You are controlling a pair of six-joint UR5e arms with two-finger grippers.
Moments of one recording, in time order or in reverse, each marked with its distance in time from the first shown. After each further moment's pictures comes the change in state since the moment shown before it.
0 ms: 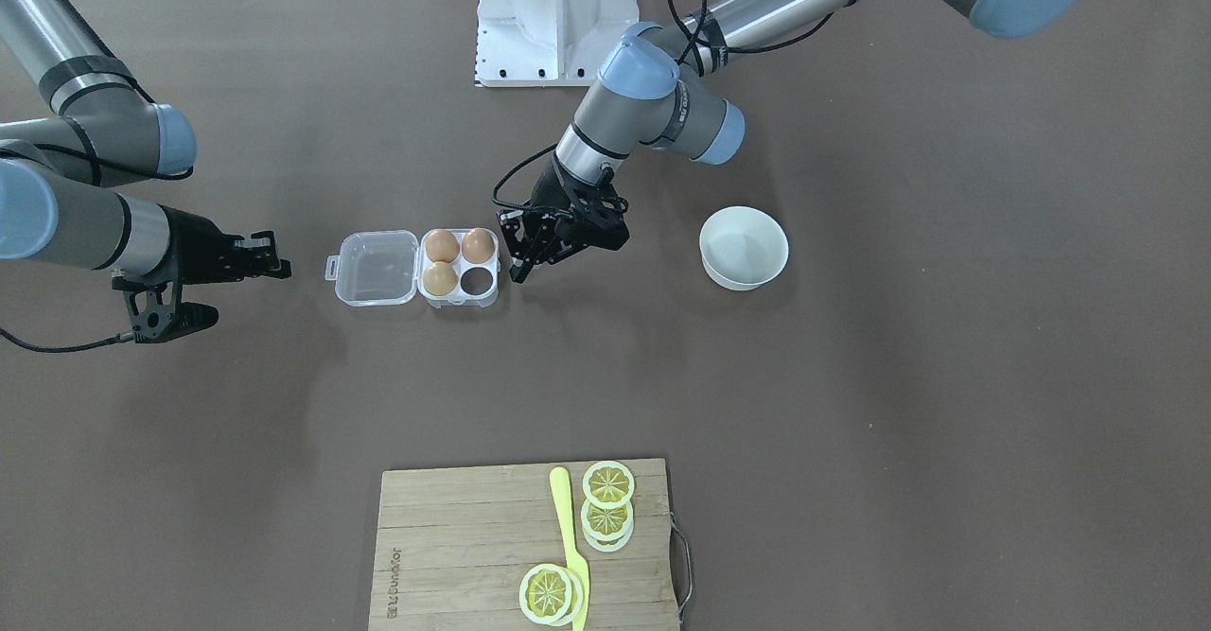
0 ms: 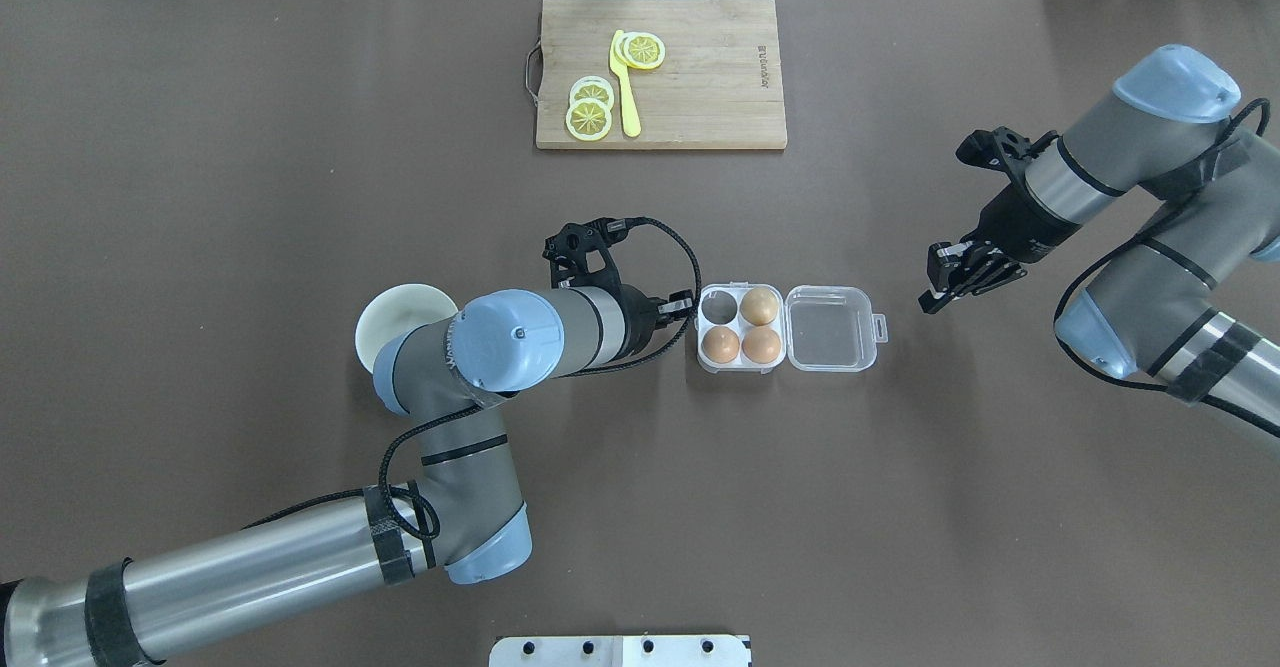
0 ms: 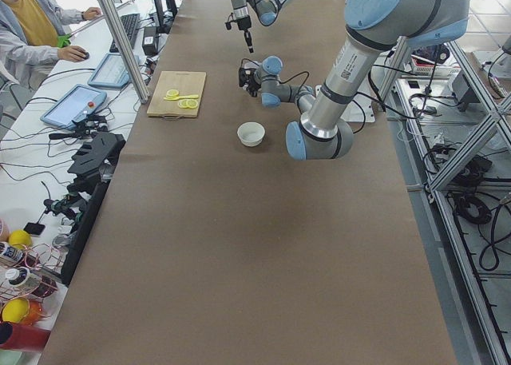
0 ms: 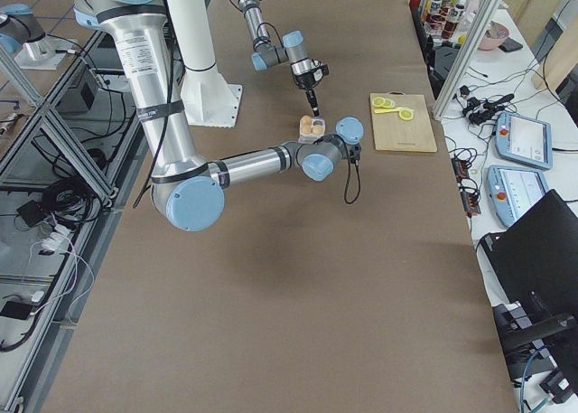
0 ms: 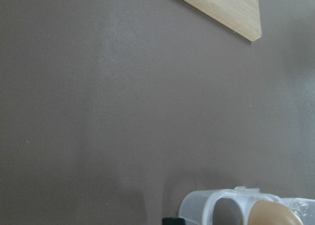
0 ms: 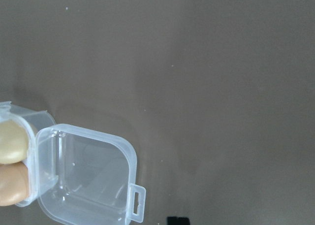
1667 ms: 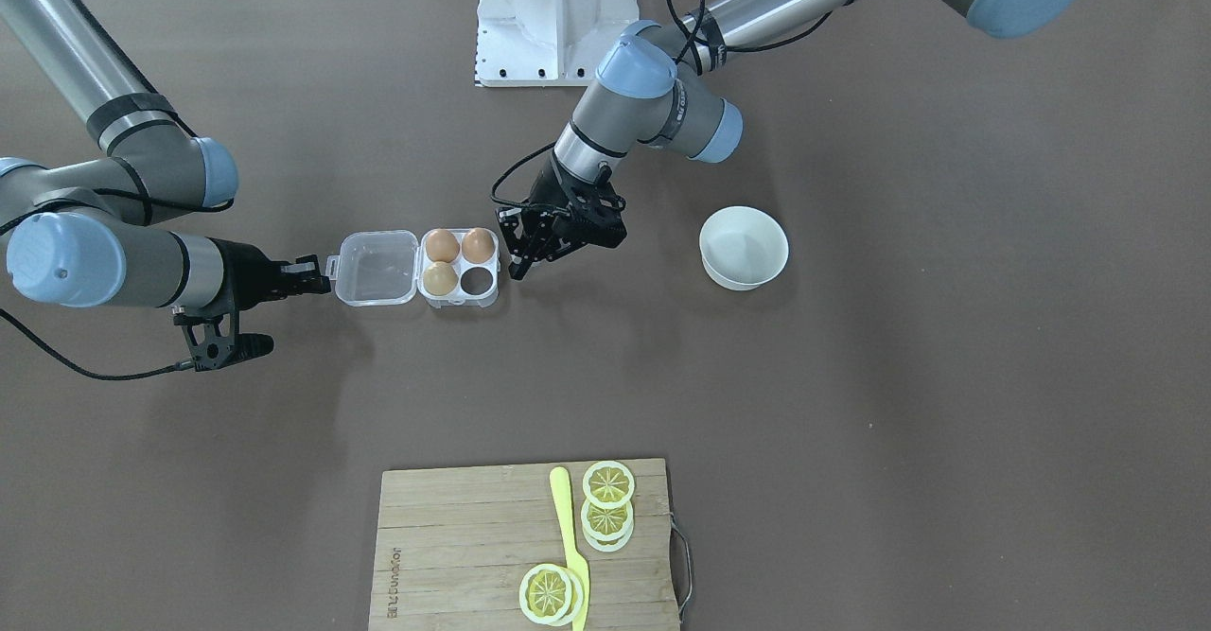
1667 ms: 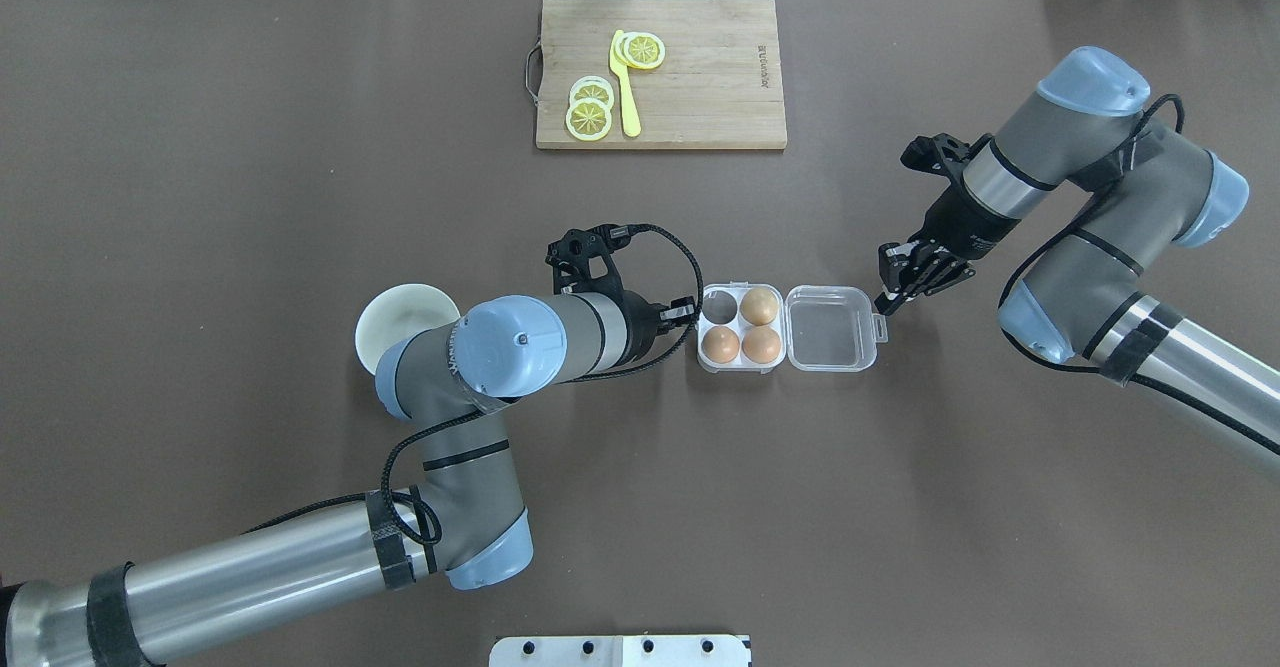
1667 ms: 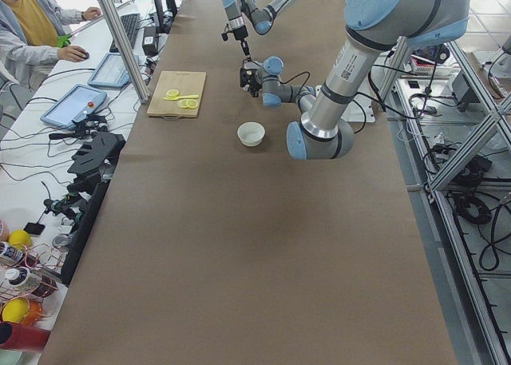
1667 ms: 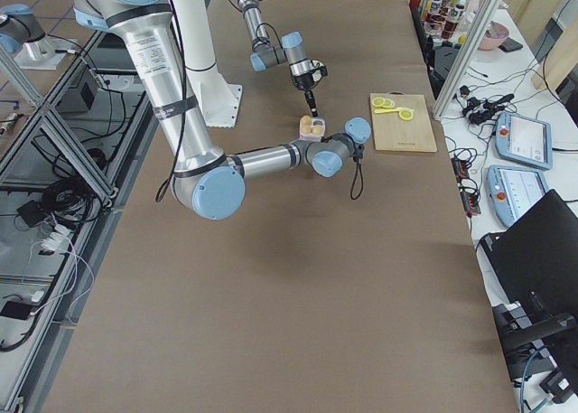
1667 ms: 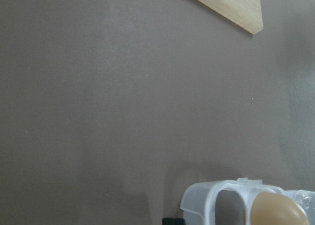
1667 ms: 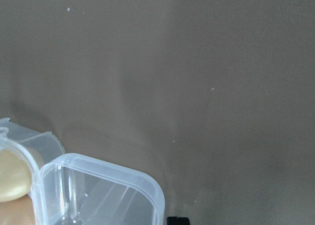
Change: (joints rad) left arm 0.007 0.000 0.001 0.000 0.000 0.005; right arm -0.044 0.105 -0.122 0.001 0.021 0.000
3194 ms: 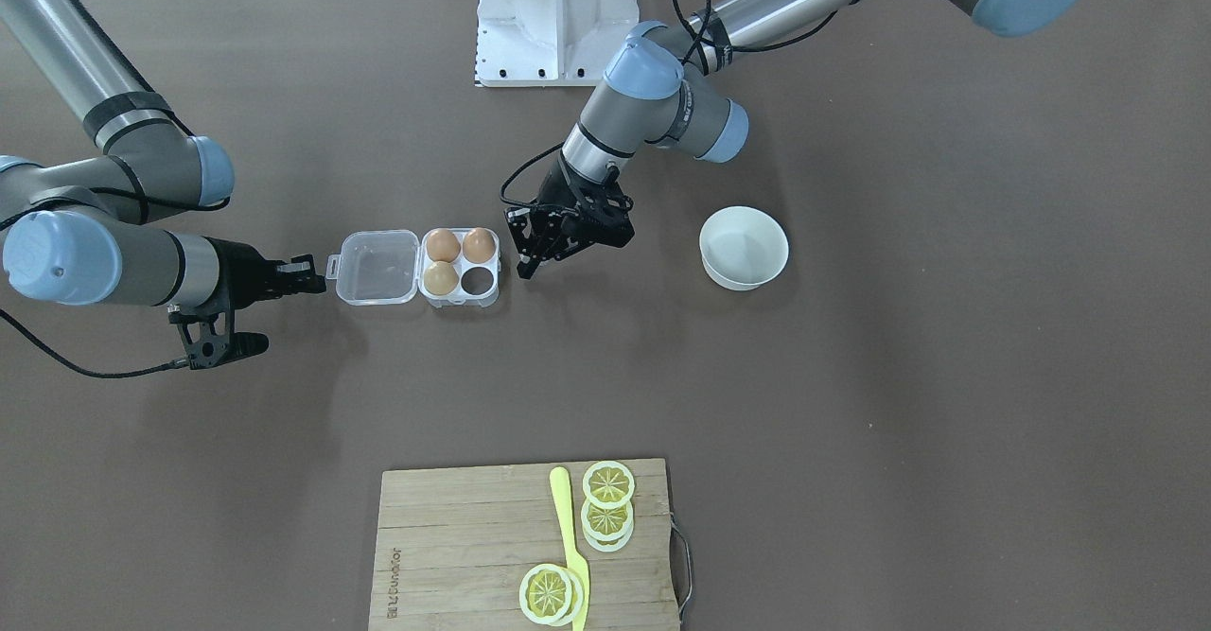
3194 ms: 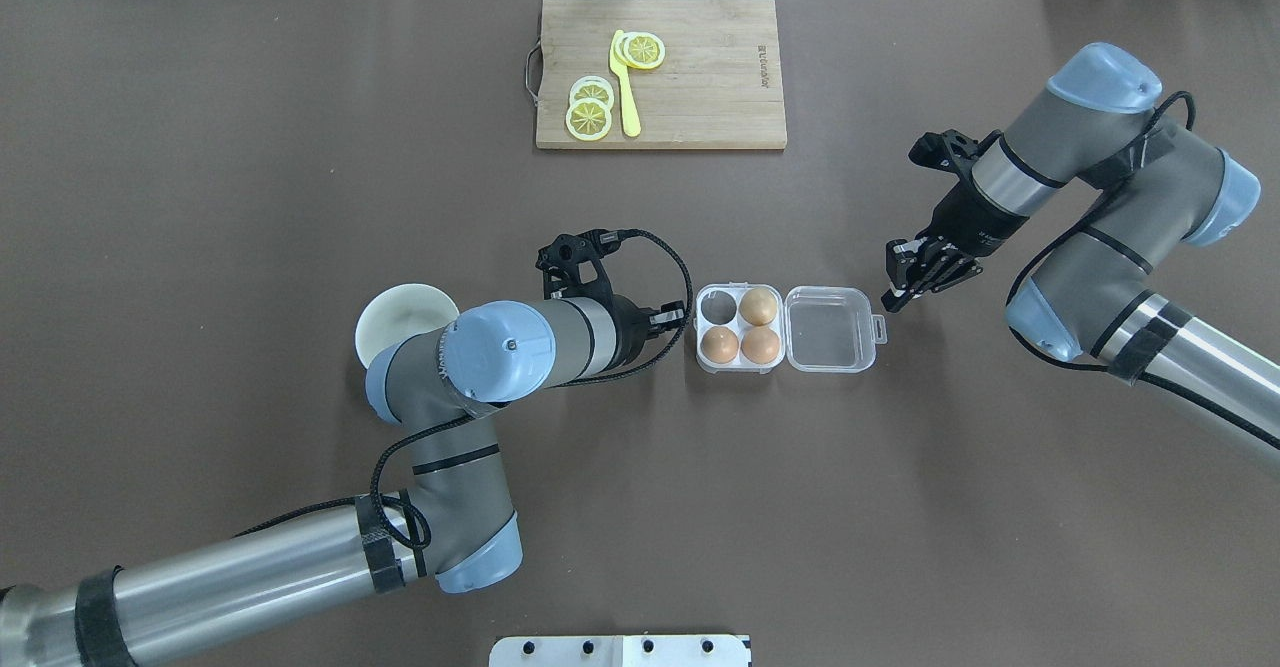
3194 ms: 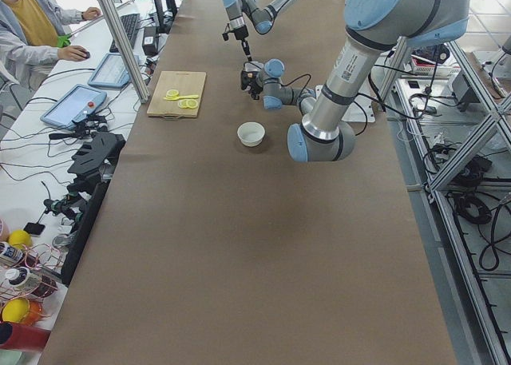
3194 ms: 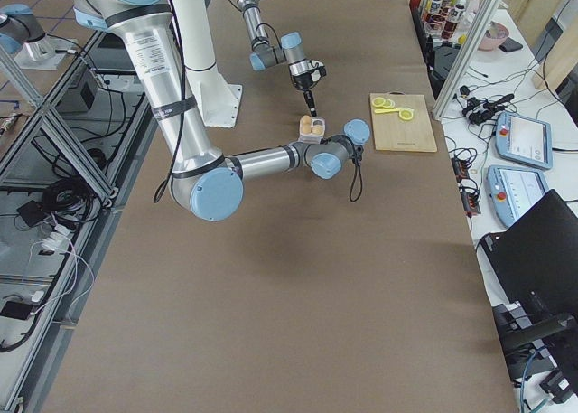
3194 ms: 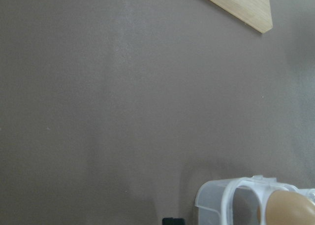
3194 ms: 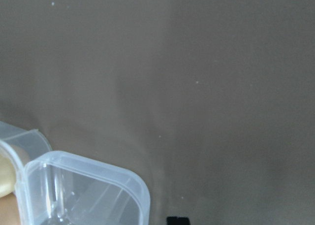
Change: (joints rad) left arm 0.007 0.021 -0.007 -0.005 0.003 -0.001; right arm -0.007 -0.020 0.004 0.003 -0.011 0.001
